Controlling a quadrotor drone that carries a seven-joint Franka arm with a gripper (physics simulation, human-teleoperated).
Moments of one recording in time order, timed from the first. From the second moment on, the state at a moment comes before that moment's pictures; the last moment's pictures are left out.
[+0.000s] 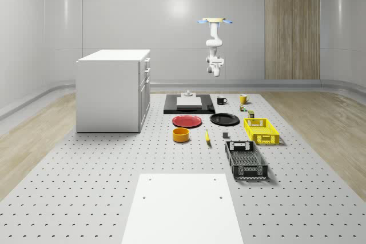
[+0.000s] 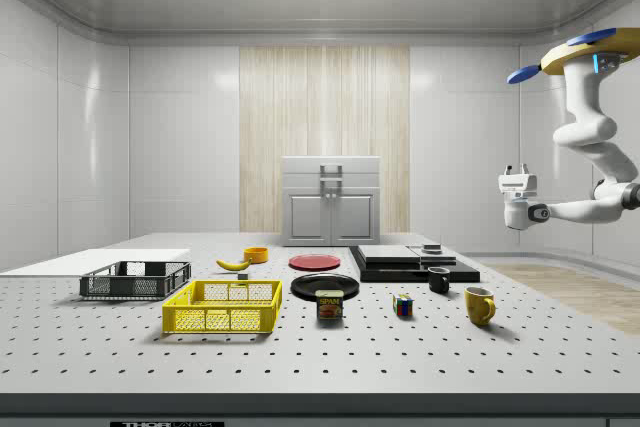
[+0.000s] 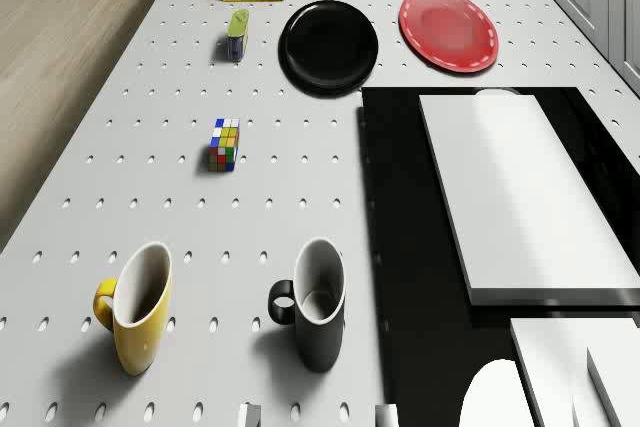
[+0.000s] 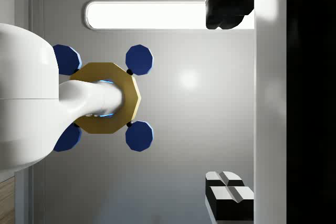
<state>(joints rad) 0.00 -0.79 0.00 -2.34 0.00 1.55 0.79</state>
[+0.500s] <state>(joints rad) 0.00 -0.73 0.00 -2.13 0.00 1.41 0.78</state>
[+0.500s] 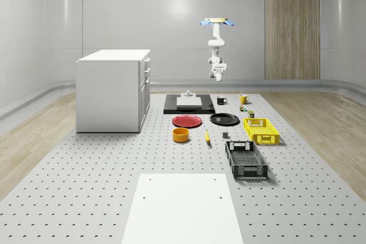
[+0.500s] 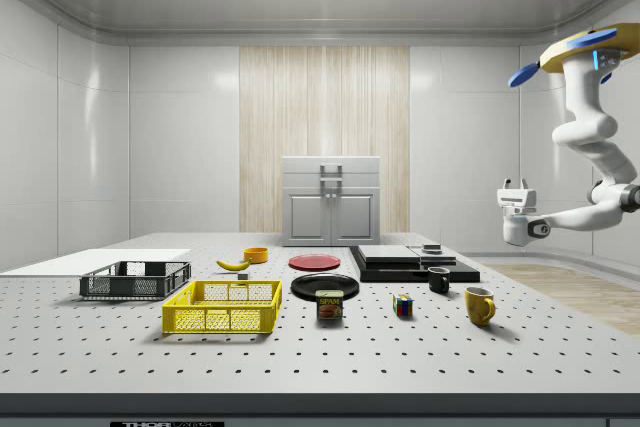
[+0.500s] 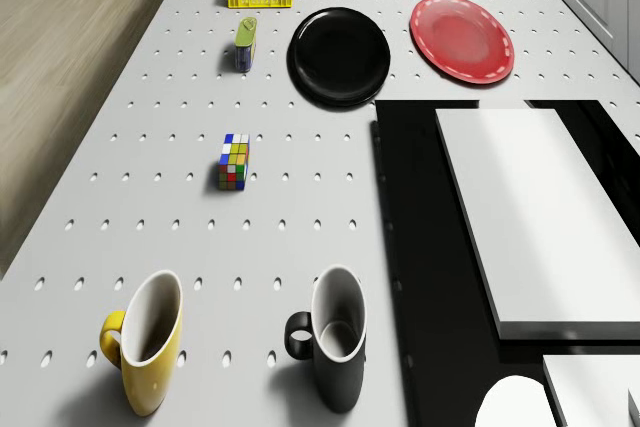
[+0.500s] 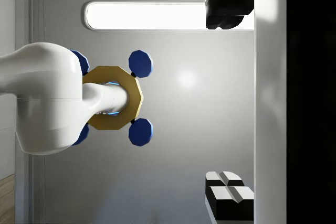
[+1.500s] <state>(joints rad) -0.01 -0.70 0.00 -2.04 0.00 1.36 0.78</state>
